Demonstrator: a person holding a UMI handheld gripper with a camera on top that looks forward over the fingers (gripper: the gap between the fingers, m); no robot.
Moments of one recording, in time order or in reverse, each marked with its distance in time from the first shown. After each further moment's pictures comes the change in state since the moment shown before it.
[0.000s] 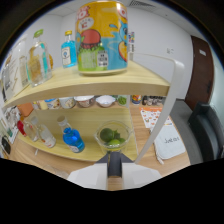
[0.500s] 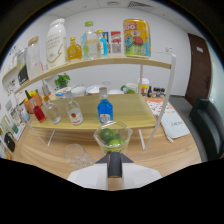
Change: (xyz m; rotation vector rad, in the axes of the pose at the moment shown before) arm -0.073 0.066 -0.059 0.013 -0.011 0.034
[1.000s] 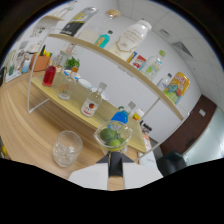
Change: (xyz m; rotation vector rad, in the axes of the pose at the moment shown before) arm -0.011 -0.015 -0.001 0.171 0.261 -0.585
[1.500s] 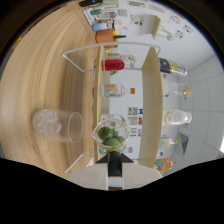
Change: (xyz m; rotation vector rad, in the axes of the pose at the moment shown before) arm -0.009 -0.054 -0.006 0.291 0.223 -0.983
